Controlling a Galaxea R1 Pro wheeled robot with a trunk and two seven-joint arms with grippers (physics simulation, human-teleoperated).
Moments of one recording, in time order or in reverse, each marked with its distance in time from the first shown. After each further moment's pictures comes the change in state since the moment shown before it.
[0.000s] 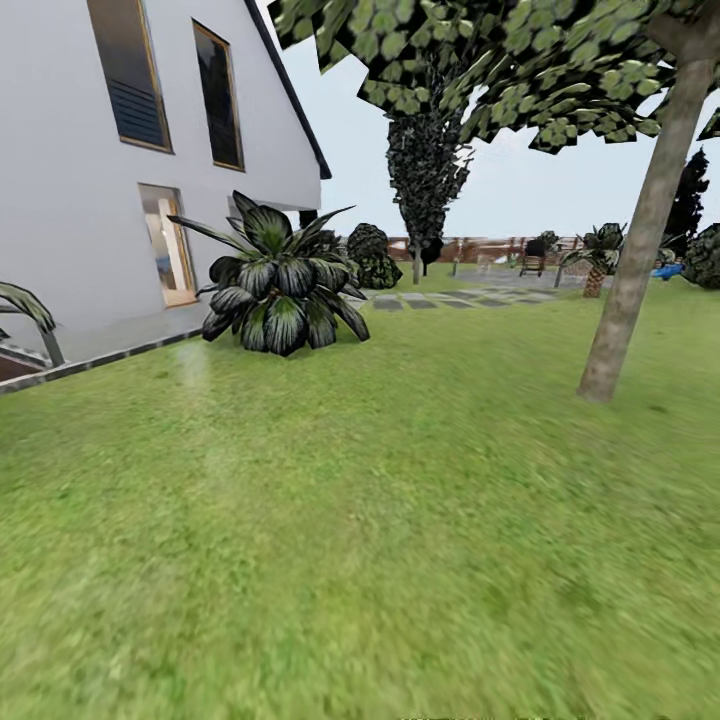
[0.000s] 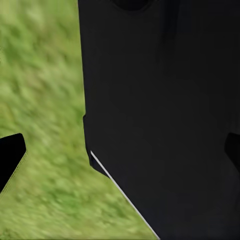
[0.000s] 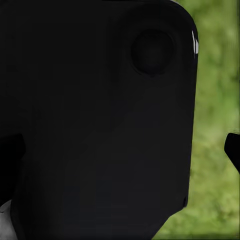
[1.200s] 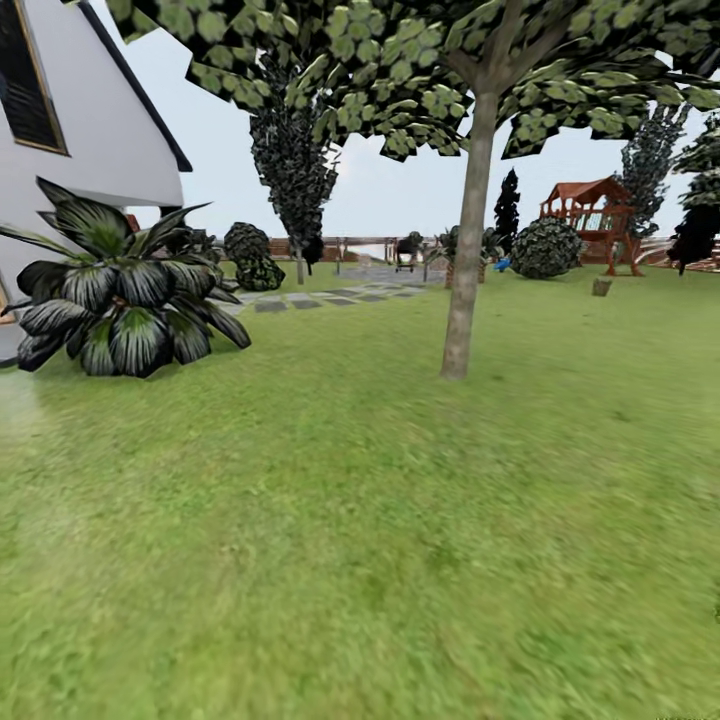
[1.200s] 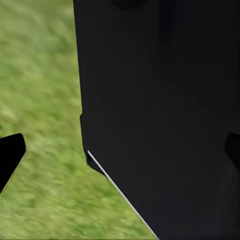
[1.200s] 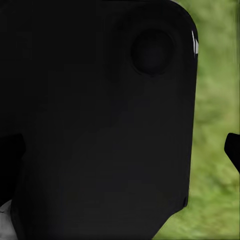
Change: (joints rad) left arm 0.000 -0.004 0.000 0.000 -0.002 0.003 -0.001; right arm 0.000 0.000 -0.001 0.000 -0.001 0.000 0.000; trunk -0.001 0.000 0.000
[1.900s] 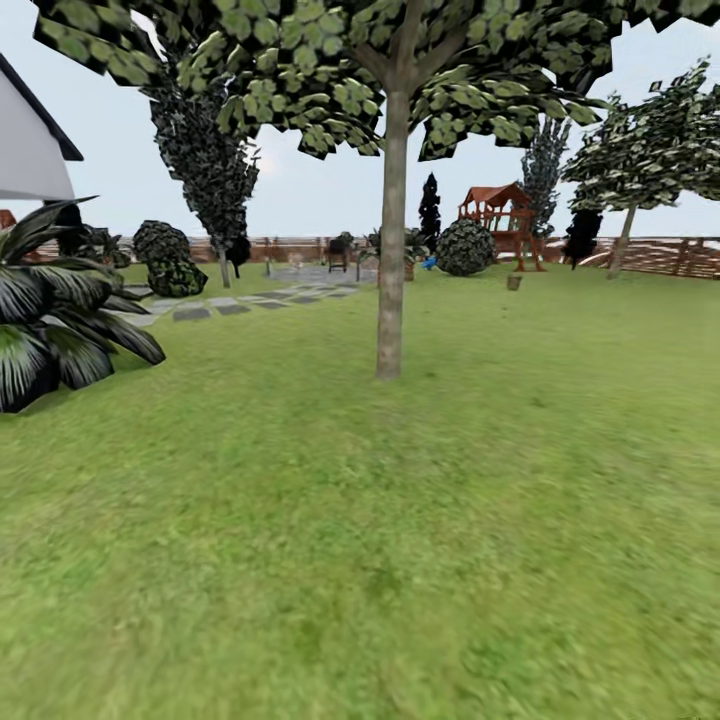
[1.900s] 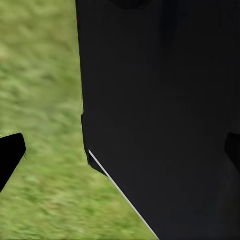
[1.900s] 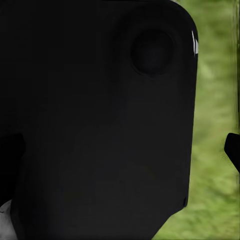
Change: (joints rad) left arm 0.000 0.000 0.001 -0.001 0.003 0.001 0.006; right arm 0.000 0.000 0.001 0.000 0.000 0.000 0.000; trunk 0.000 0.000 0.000
